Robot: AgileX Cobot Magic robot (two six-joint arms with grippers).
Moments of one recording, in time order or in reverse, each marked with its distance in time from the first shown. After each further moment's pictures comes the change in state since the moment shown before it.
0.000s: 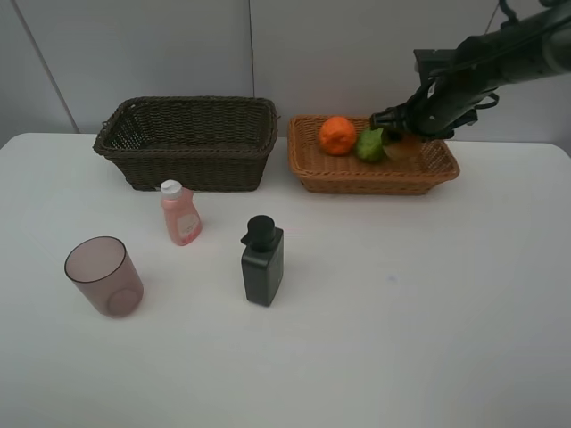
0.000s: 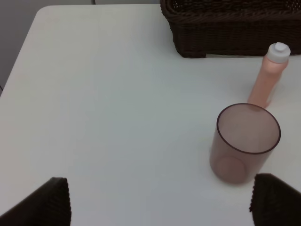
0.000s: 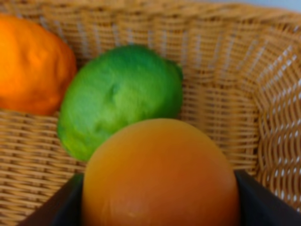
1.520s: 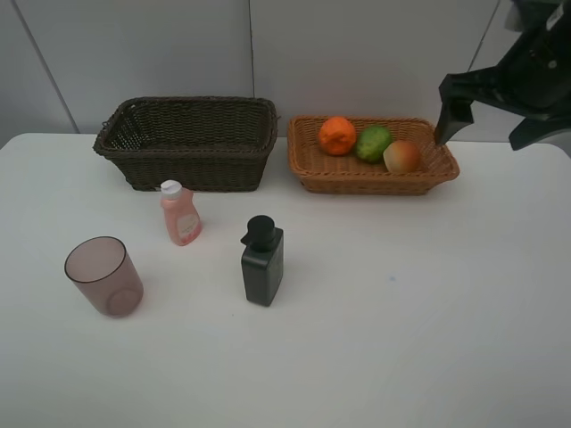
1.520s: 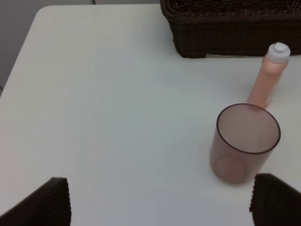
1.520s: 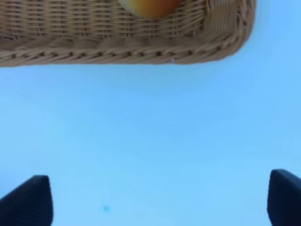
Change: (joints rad) left arm 0.000 0.000 0.000 0.000 0.000 0.000; right arm 0.000 -0.550 0.192 0.136 0.590 -0.001
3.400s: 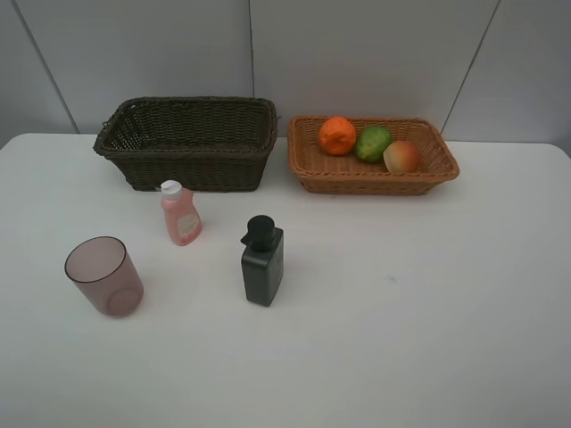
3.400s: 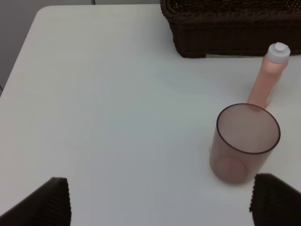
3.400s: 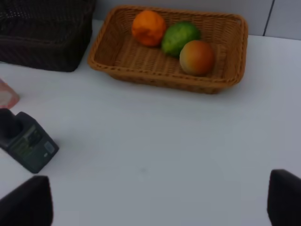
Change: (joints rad) left arm 0.000 0.000 0.000 0.000 0.000 0.000; right arm 0.000 -1.133 0.378 0.165 0.163 -0.251
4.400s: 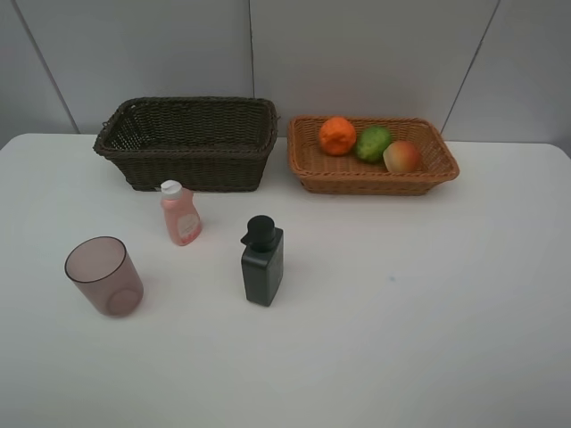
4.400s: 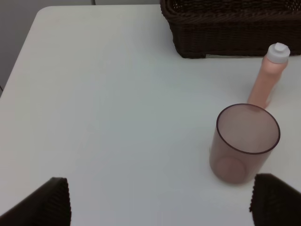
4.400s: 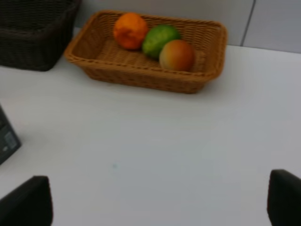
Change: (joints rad) left arm 0.000 0.000 0.000 0.000 0.000 0.000; right arm -0.118 -0.360 0.296 -0.024 -0.071 -0.069
